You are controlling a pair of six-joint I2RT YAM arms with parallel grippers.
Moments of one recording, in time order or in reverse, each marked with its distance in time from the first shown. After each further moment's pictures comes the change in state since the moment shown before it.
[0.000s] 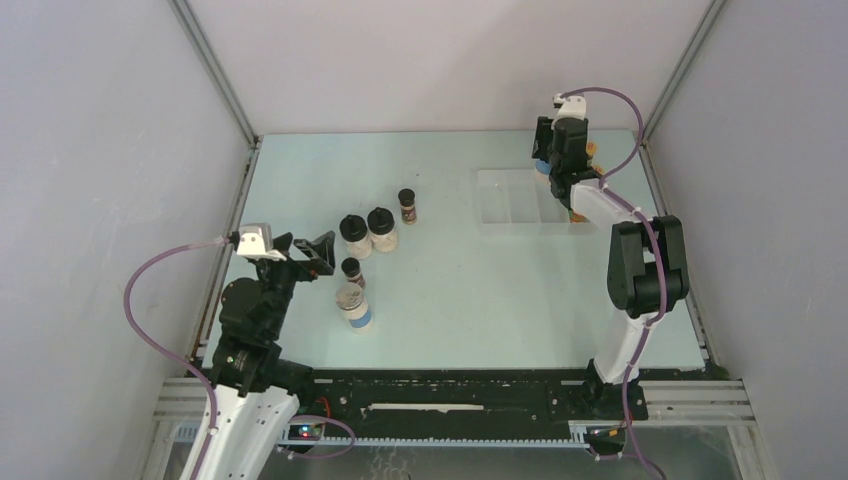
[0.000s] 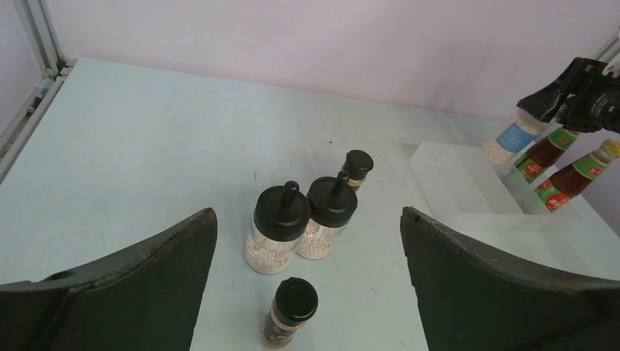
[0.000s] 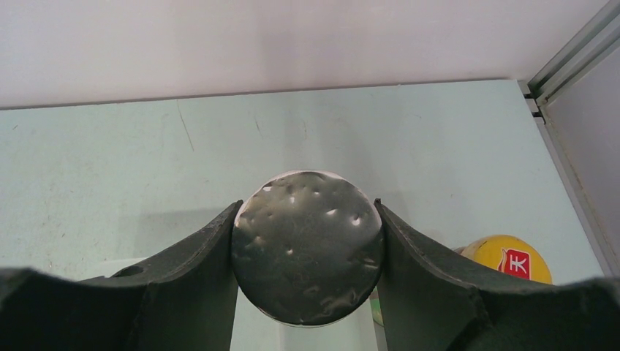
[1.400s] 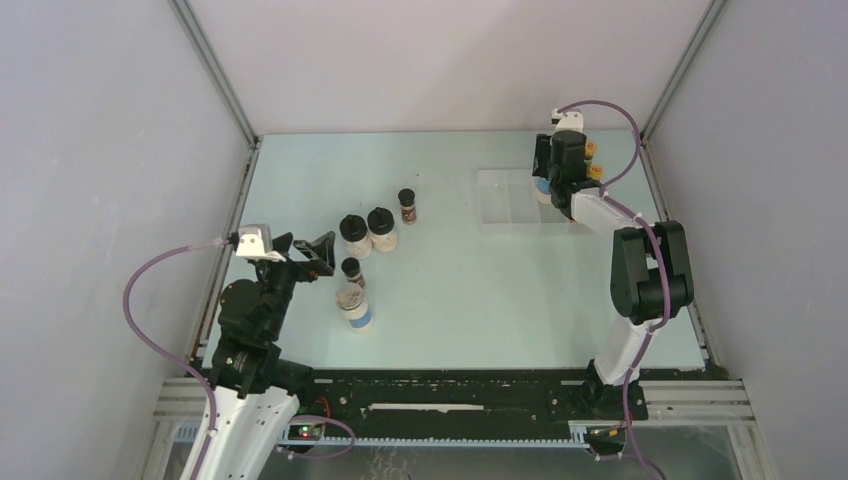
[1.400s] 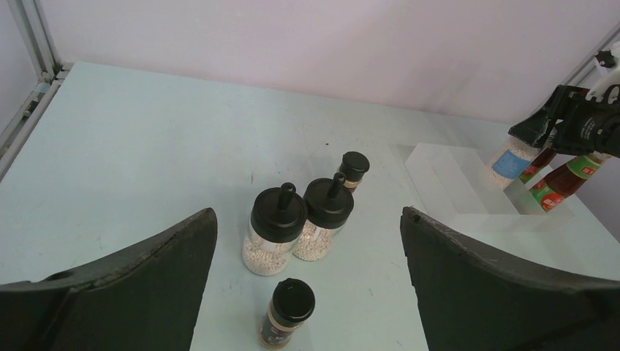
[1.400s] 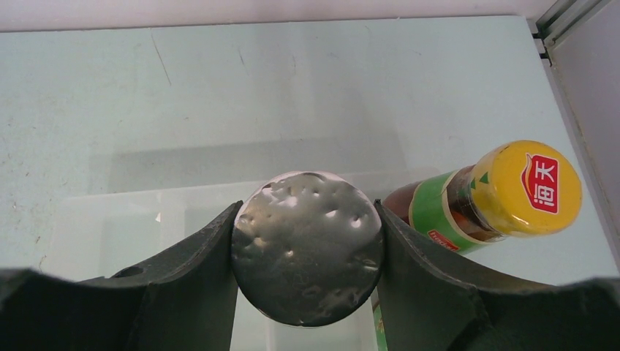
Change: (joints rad) left arm -0.004 -0.013 0.000 0.000 0.005 -0.001; right arm 0.013 -0.052 -0.105 -0.065 0.017 0.004
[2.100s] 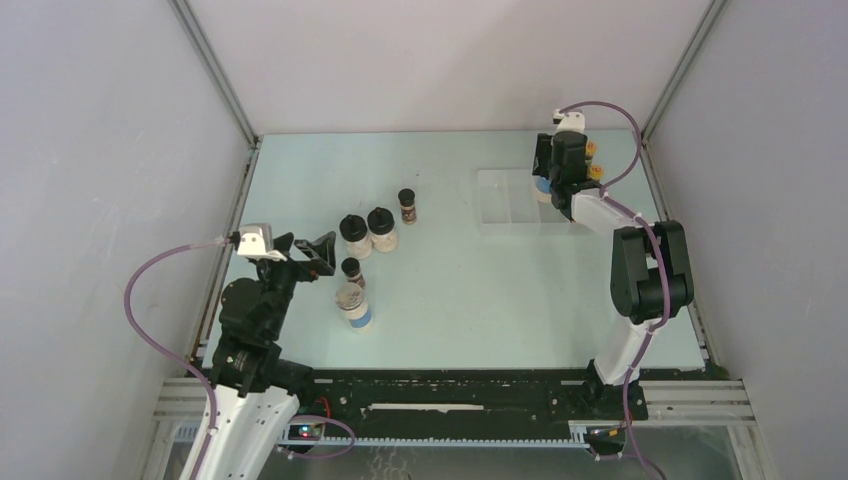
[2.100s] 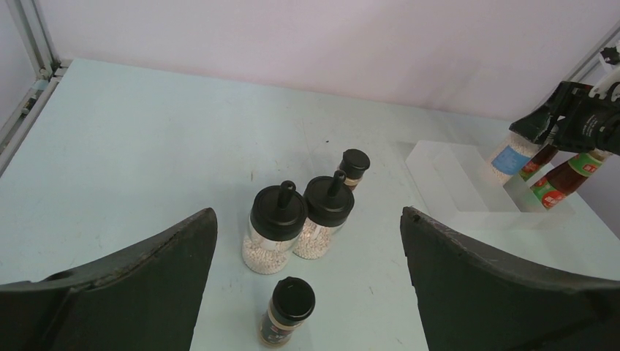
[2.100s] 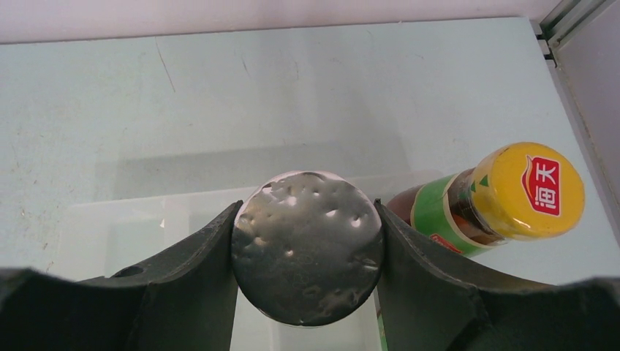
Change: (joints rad) left arm -0.001 0.007 0.000 0.000 0.002 0.000; right arm -0.006 0.001 -0.009 0.021 -0.004 0.014
